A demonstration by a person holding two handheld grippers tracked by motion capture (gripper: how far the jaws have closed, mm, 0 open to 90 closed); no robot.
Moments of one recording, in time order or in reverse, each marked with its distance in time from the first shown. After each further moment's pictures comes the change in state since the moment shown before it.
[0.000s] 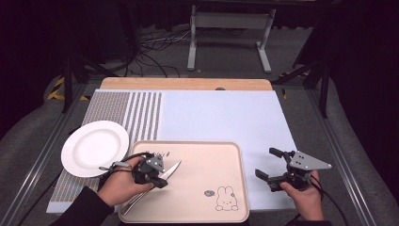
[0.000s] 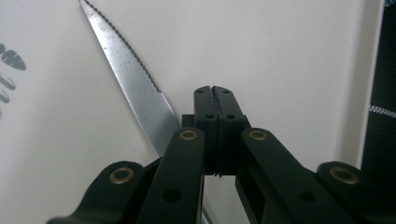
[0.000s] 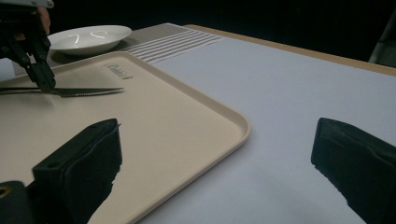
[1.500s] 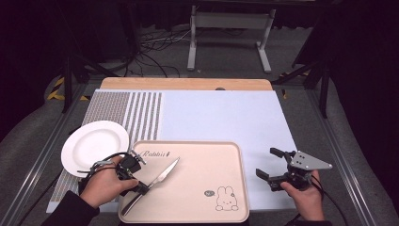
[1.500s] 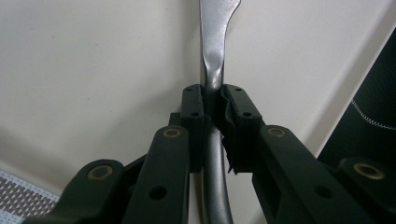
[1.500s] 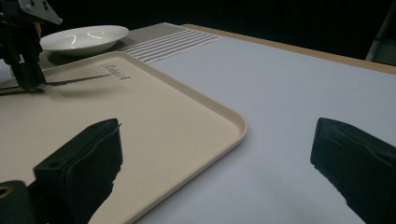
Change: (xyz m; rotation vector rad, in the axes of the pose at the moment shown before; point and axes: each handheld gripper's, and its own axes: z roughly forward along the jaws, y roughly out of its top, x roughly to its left) left arm 0.018 -0.045 -0.020 0.106 -0.105 -0.482; right arm -0.001 0.000 -0.001 0.003 -0.012 0.008
